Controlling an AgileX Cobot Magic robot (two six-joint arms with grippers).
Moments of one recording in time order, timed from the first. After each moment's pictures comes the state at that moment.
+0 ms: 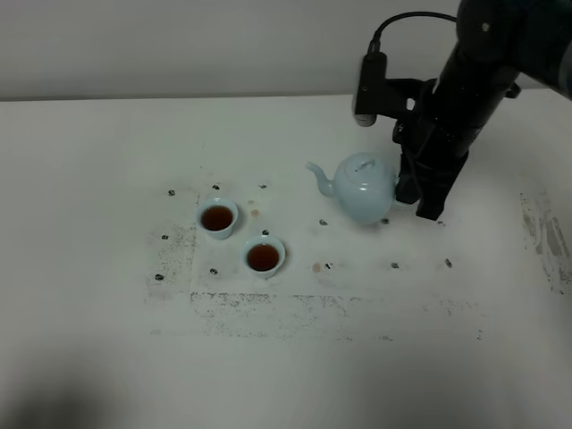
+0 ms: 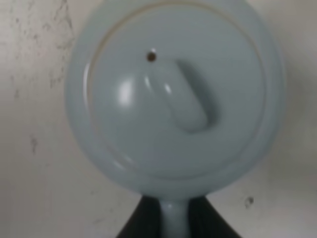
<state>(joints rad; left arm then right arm) 0.10 0.00 -0.46 -0.12 1.06 0.02 0.32 1.94 -1.62 0.18 1.19 -1.06</state>
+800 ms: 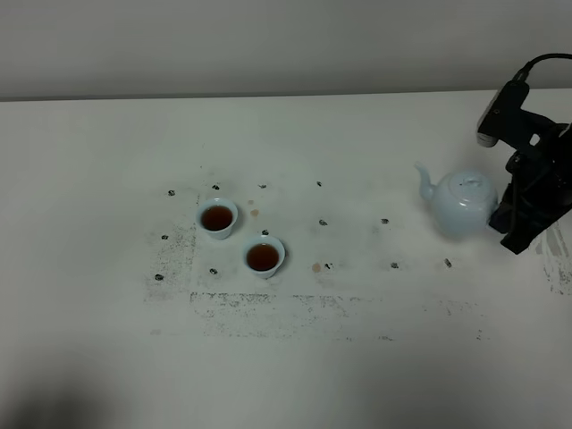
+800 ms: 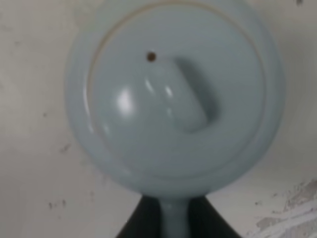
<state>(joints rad) 0.10 0.00 -0.46 -0.12 1.06 0.02 0.03 1.77 -1.20 0.27 0.90 -1.07</state>
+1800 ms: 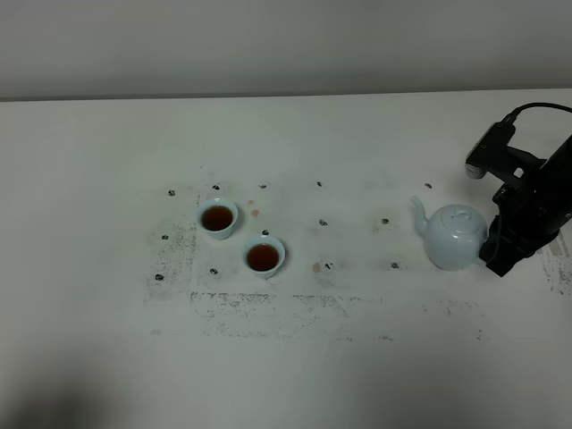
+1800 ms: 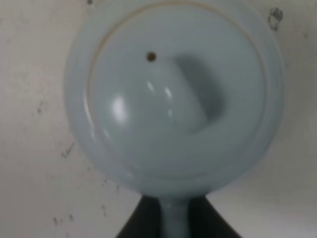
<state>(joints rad) 0.10 0.00 -0.46 -0.12 1.06 0.02 0.02 1.90 -1.17 0.30 0.87 -1.06</state>
